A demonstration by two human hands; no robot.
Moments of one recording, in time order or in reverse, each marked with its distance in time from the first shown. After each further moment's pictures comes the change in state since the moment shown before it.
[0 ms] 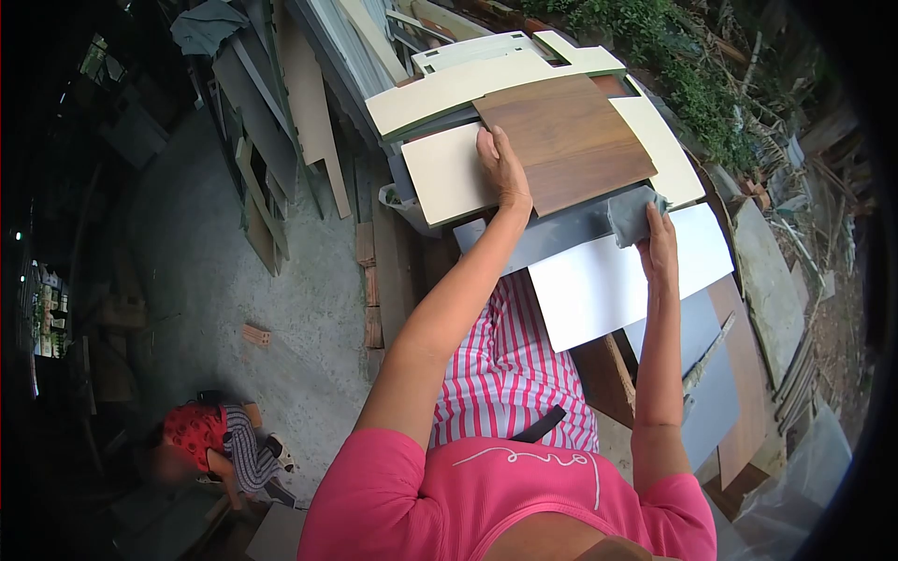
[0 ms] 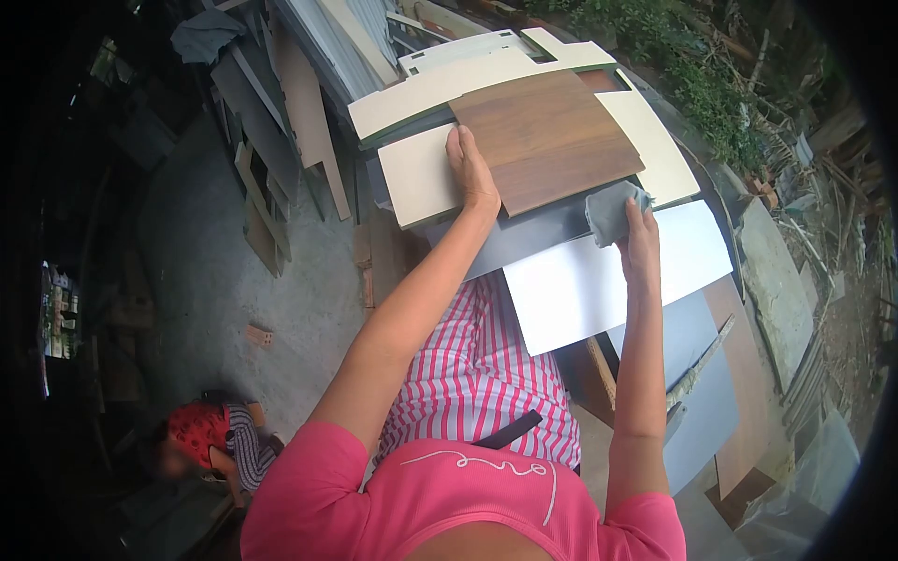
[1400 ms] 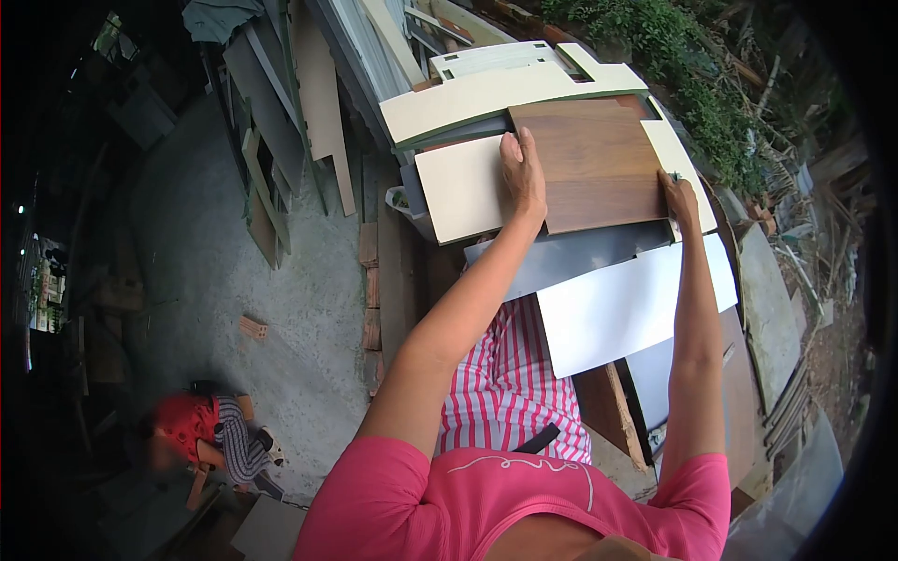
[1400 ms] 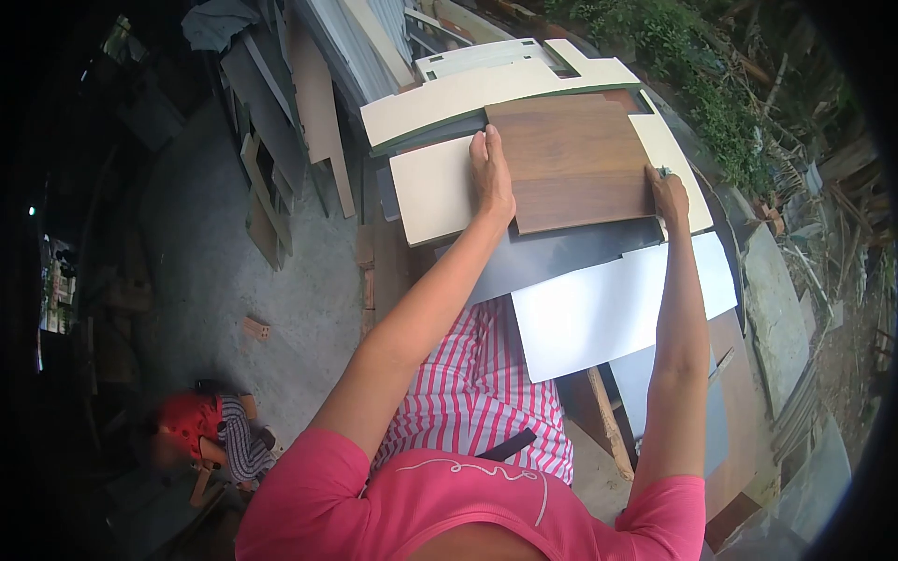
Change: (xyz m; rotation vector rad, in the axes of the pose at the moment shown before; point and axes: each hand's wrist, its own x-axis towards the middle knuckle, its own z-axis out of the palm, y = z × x) left_hand 0.024 -0.009 0.012 0.034 -0.086 -0.074; right_hand 0.178 -0.020 -0.035 -1.314 0.179 -0.137
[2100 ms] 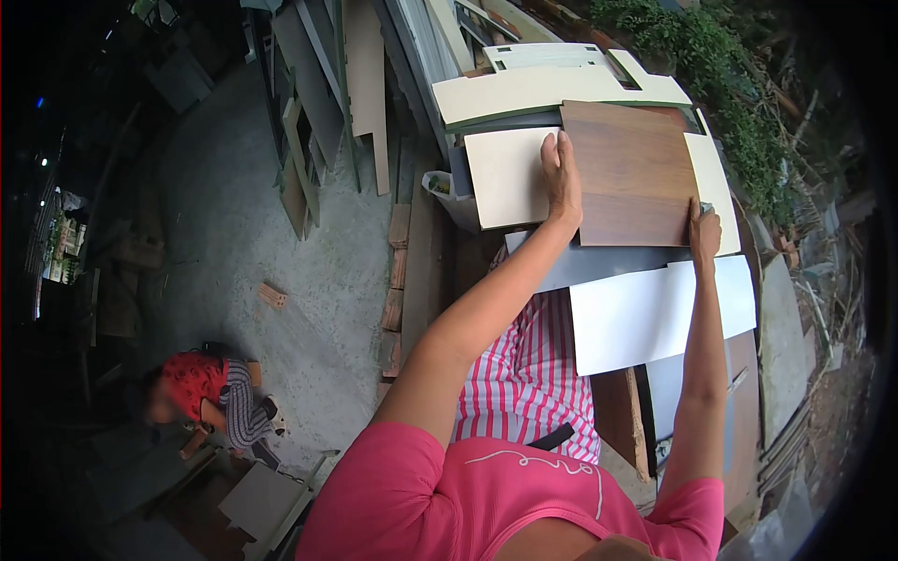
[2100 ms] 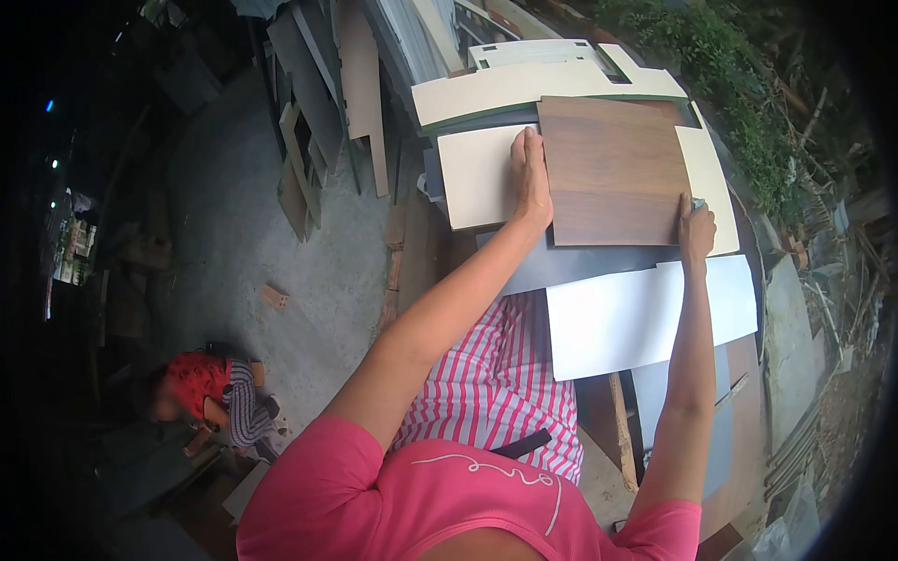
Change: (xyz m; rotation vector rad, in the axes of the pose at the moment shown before) left_hand -0.008 0.000 -0.022 -0.122 -0.060 -0.038; right_hand -0.045 -0.005 0.026 -0.157 0.183 -0.040
